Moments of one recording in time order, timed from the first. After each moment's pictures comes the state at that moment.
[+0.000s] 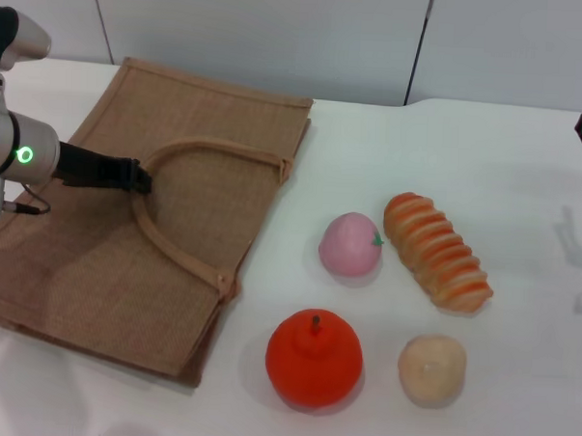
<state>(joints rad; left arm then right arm) -1.00 -2.00 2.86 -0.53 0.12 1.07 -2.07 0.50 2.02 -2.70 -0.44 -1.62 1.20 2.81</state>
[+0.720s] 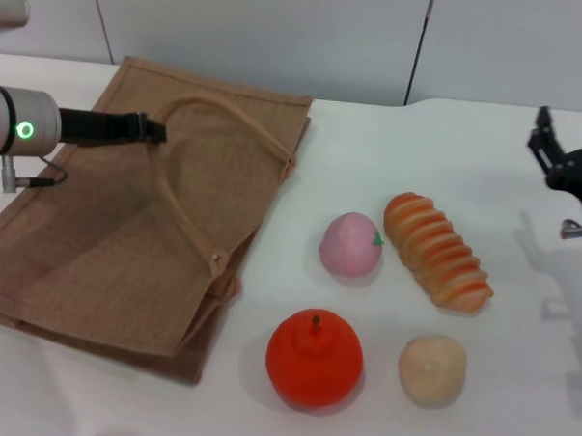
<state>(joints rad) -0.96 -2.00 2.86 -0.54 -0.16 1.10 -1.95 0.50 2.02 -2.76 -0.49 -1.64 1.16 2.82</state>
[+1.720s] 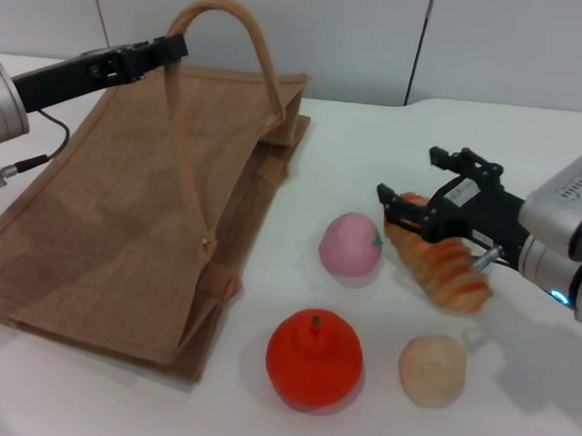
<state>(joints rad) -0.80 -2.00 2.86 -0.53 -0.69 1.54 -1.59 0.54 1.69 -2.66 -1.11 -1.96 0.39 2.81</state>
